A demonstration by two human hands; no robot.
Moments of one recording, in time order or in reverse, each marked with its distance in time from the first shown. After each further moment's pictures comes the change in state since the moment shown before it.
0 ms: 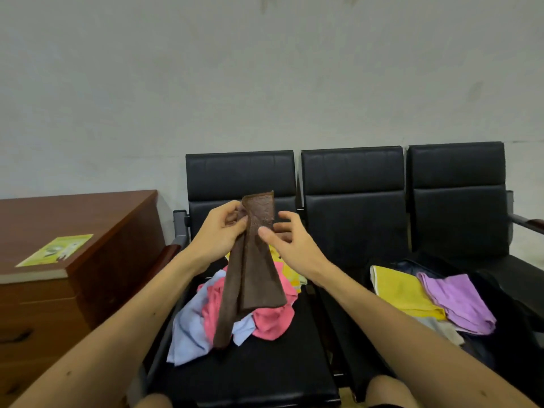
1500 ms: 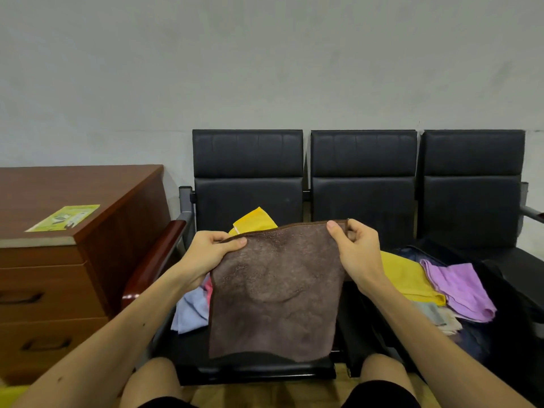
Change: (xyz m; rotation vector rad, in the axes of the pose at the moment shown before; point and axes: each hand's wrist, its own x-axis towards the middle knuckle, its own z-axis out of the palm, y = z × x) left_hand -0.052 -0.058 0.000 -0.177 0.102 -0.512; right_hand -0.047 0.046 -0.048 0.076 0.411 0.000
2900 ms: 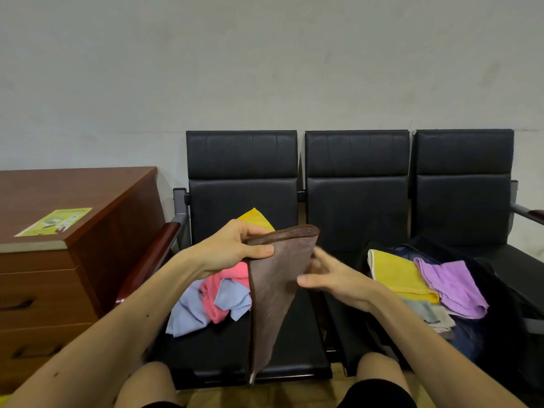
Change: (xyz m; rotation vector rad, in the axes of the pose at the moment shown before) left_hand -0.019 0.050 0.026 0.129 -0.538 0.198; right_hand -0.016 0.009 -0.010 0.085 -0.802 0.318
